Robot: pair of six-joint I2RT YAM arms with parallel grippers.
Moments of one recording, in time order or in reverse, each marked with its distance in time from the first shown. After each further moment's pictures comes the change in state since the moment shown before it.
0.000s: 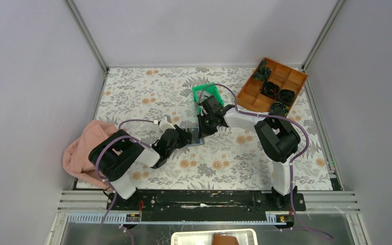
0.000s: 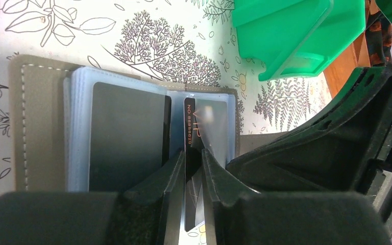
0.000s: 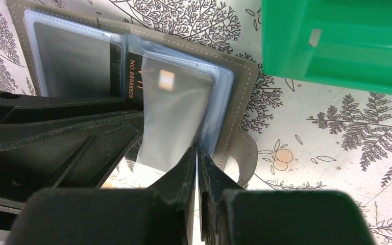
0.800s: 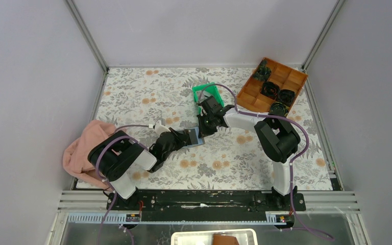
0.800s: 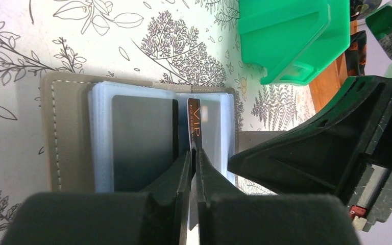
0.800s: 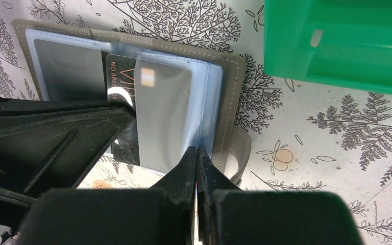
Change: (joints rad) left arm 0.021 -0.003 -0.087 0.131 -0.005 -0.079; right arm 0.005 -0.002 0.000 0.000 0.016 0.000
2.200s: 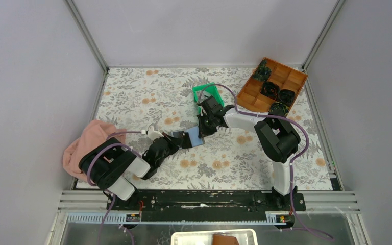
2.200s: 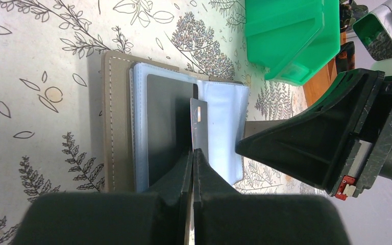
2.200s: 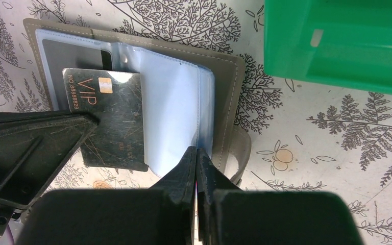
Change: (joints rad) left arm 0.005 -0.111 -0.129 0.035 -0.041 -0.019; right arm 0.000 0.000 0.000 0.001 0.001 0.000
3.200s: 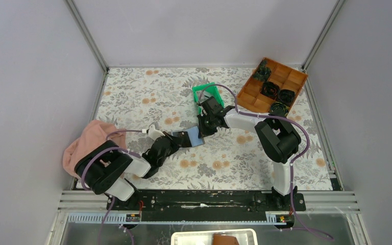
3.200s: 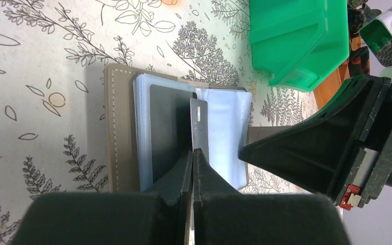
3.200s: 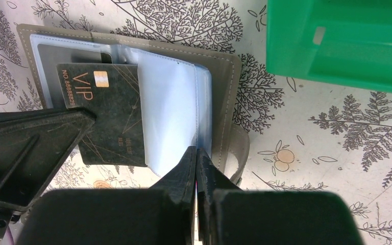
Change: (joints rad) left arm -0.035 -0.063 0.034 -0.131 -0.087 0.024; right arm 0.000 -0.010 -0.020 0.026 -0.003 0.001
